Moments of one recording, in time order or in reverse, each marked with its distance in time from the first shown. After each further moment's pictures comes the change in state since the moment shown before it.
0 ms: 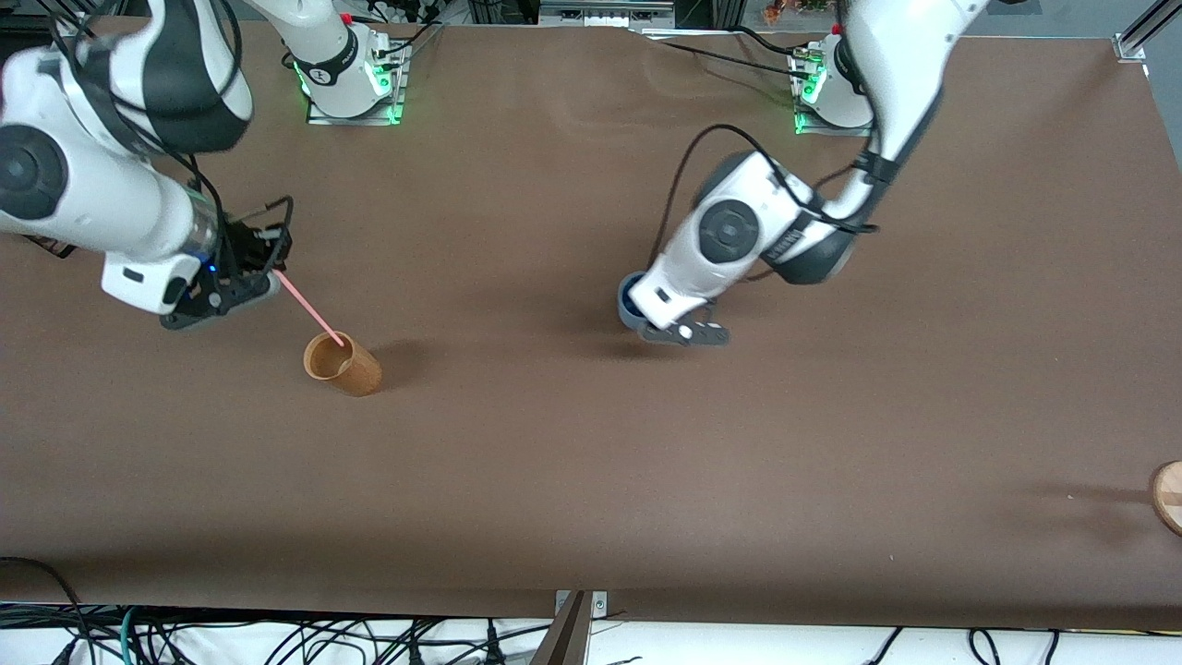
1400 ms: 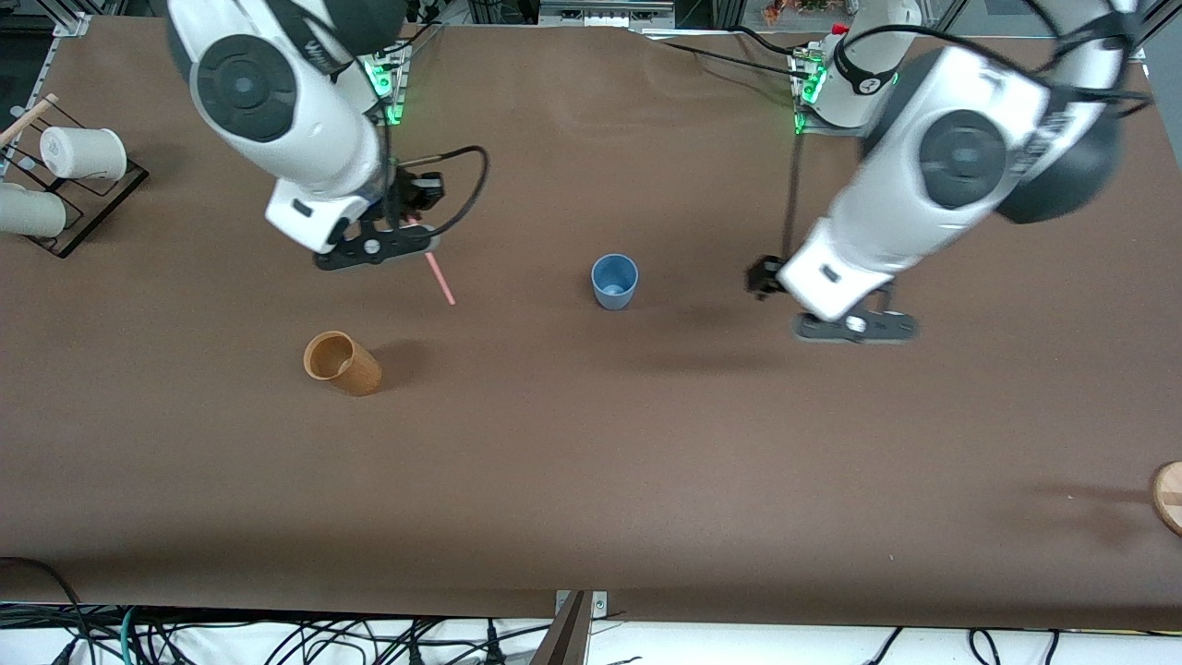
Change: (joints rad) left arm 0.315 -0.209 0.020 0.302 0.005 -0.471 0.330; right arm 0.252 0.150 0.127 0.273 0.085 -0.113 0.616
